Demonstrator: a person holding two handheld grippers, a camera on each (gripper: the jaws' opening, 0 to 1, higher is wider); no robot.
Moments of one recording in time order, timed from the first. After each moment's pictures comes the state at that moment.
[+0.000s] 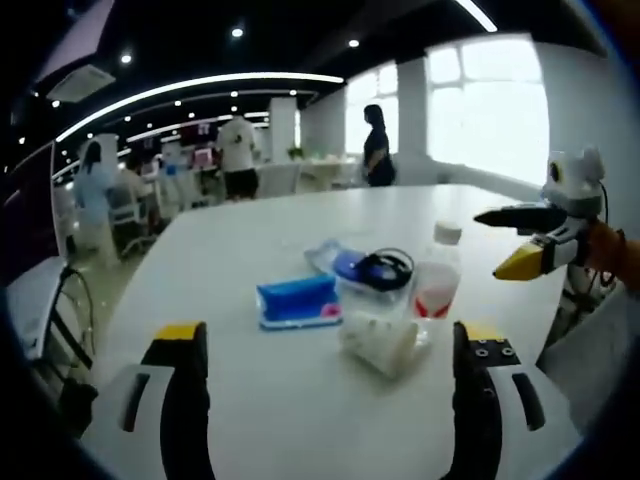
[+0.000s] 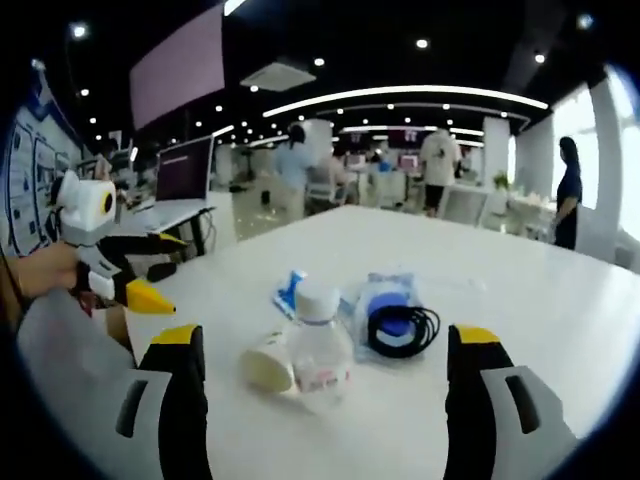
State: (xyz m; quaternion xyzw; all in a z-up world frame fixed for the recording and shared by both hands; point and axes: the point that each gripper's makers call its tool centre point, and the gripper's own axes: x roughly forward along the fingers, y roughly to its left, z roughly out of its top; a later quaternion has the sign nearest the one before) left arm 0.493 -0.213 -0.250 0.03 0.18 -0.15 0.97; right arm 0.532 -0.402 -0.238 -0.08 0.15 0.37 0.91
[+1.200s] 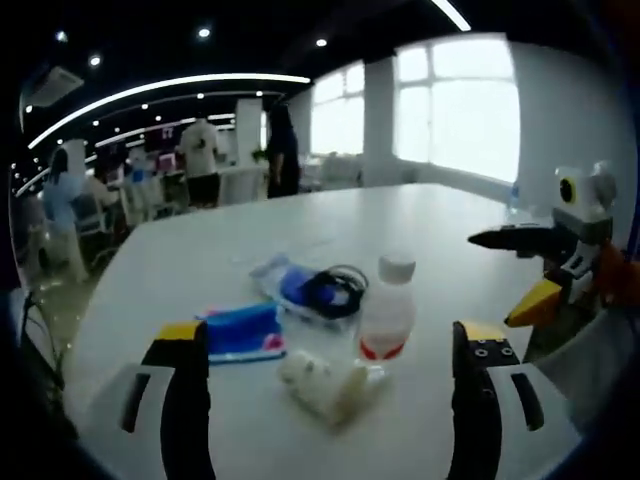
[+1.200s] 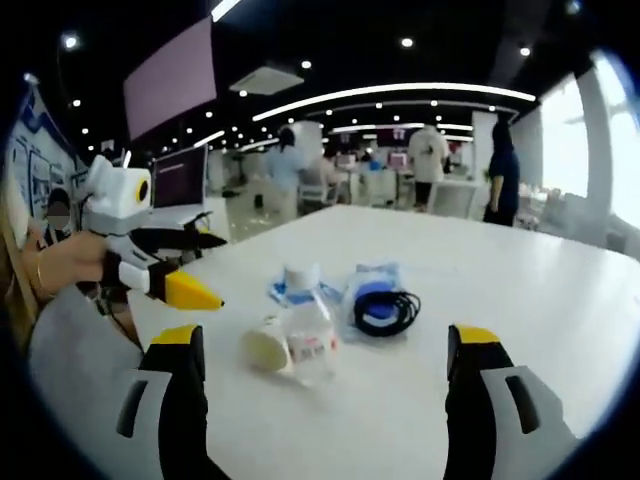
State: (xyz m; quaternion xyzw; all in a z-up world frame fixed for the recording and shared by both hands) left arm 0.525 -0.294 -0.241 0.03 0.18 -0.22 0.96; right arm 0.511 -0.437 -0.233 -0.05 0.15 0.36 0.92
